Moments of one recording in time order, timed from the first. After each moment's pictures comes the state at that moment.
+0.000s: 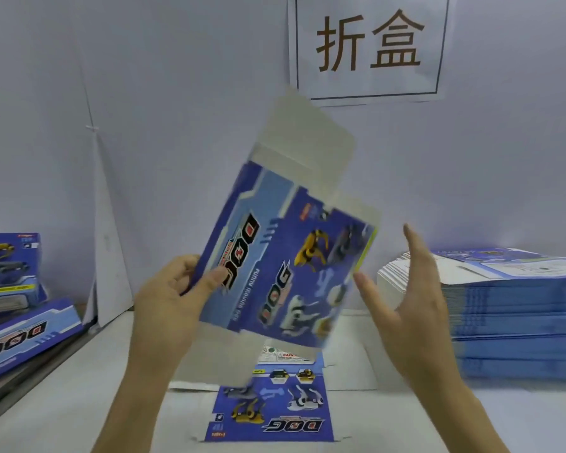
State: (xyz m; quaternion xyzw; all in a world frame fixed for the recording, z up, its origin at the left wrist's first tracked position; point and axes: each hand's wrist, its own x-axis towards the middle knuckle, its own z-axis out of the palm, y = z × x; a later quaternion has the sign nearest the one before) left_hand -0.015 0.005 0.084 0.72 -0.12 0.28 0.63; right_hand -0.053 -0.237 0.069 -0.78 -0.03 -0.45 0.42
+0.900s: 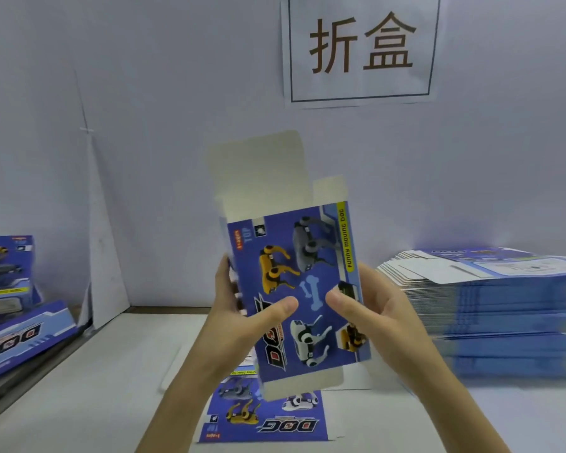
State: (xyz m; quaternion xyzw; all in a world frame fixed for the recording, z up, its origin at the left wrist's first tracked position) left_hand -0.016 -0.044 0.069 0.67 -0.23 0.07 0.70; right_hand -0.054 -0.241 0.067 -0.70 -0.17 -0.17 0.67
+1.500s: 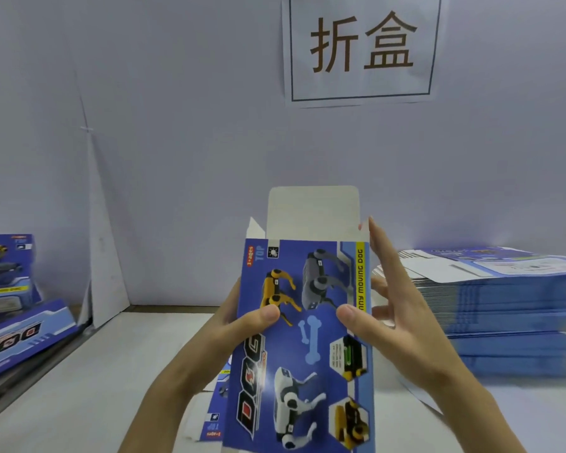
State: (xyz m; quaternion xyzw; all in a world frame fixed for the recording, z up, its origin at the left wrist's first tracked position) left_hand -0.019 -0.021 0.065 0.66 -0.27 -0.12 0.69; right_hand -0.077 -0.246 0.078 -0.76 -0.24 -0.30 0.52
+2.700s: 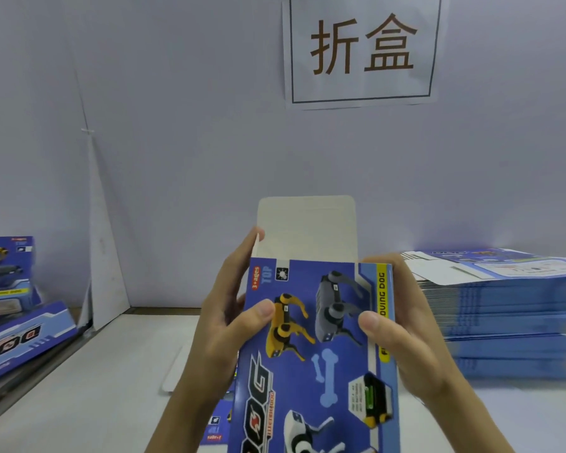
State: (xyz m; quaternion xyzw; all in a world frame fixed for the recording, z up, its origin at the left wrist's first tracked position) left_hand -0.034 -0.033 0.071 0.55 -0.39 0.07 0.74; right_hand -0.075 -0.240 0.075 -0.68 -0.30 -0.28 0.60
